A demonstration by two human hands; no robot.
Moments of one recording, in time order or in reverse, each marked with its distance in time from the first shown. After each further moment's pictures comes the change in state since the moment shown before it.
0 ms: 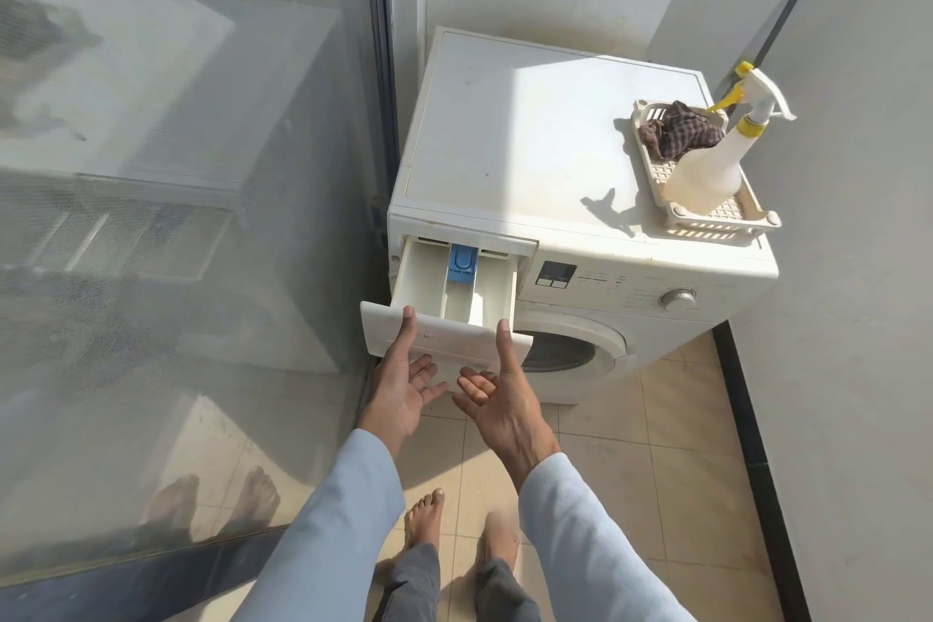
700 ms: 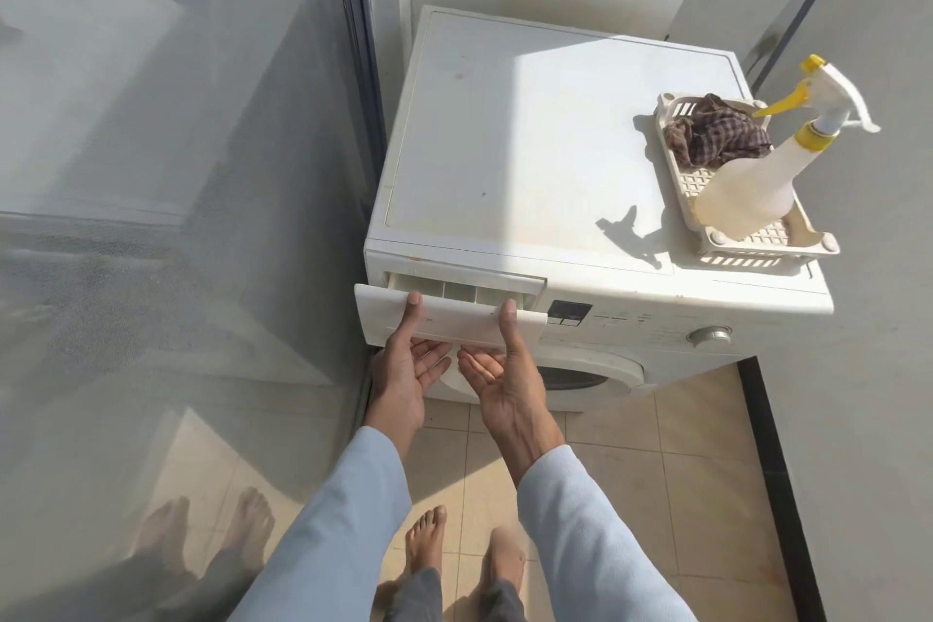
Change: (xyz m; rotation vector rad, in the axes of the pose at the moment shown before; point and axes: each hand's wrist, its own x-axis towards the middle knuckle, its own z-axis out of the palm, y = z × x) left_hand 0.080 0.038 0.054 0.033 0.065 0.123; right_hand 0.075 -0.060 0.045 0.066 0.107 -0.106
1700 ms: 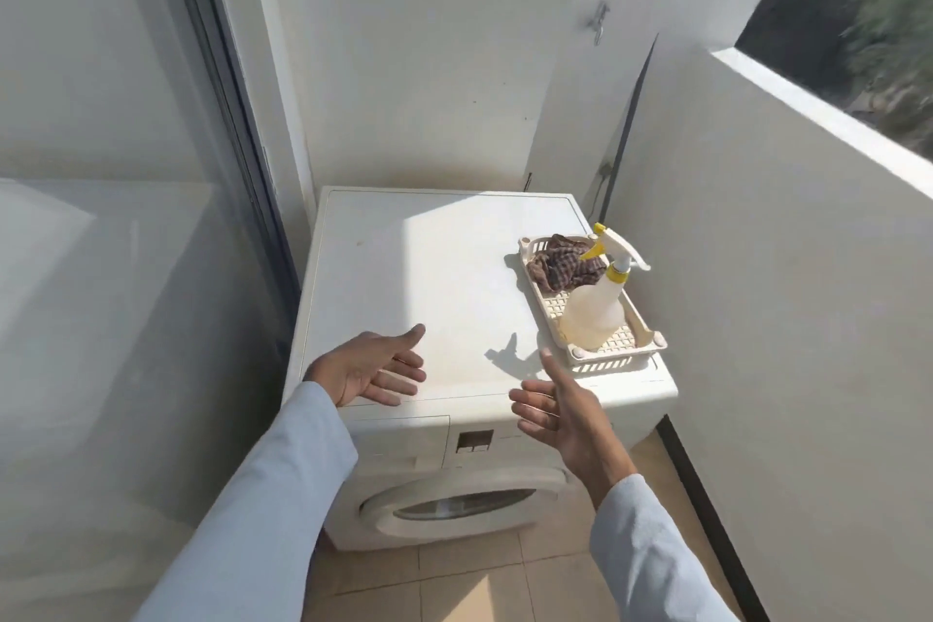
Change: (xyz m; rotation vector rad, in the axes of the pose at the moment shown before) left_hand -0.016 0.160 0.141 1.022 -0.533 0.024; right_hand -0.057 -0.197 -0.038 -0.377 0.025 -0.265
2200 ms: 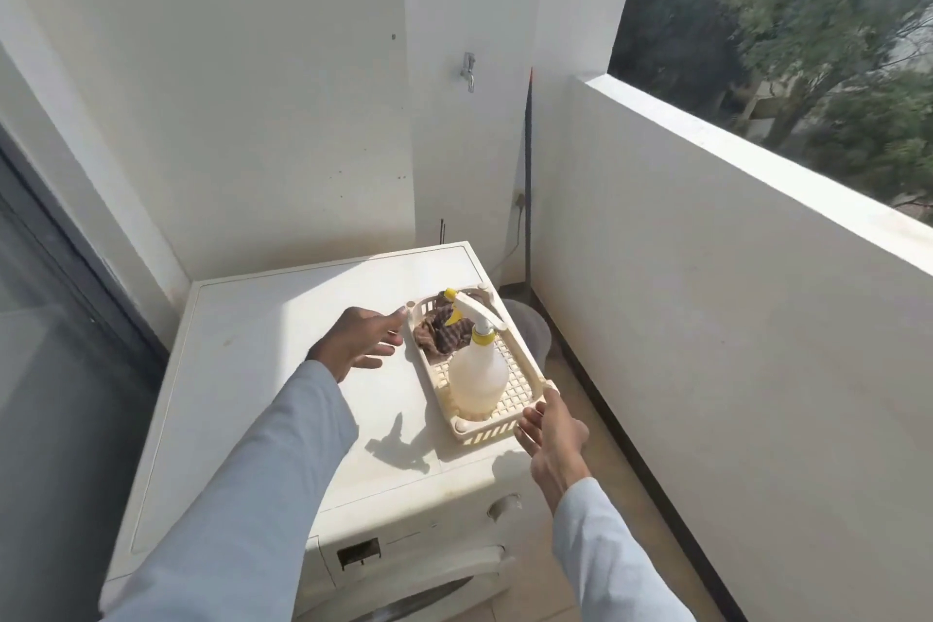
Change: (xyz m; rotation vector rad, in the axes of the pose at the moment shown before) left_hand 0.088 0.168 0.128 0.165 0.164 0.274; right_hand 0.075 -0.074 -0.113 0.483 0.444 -0.039
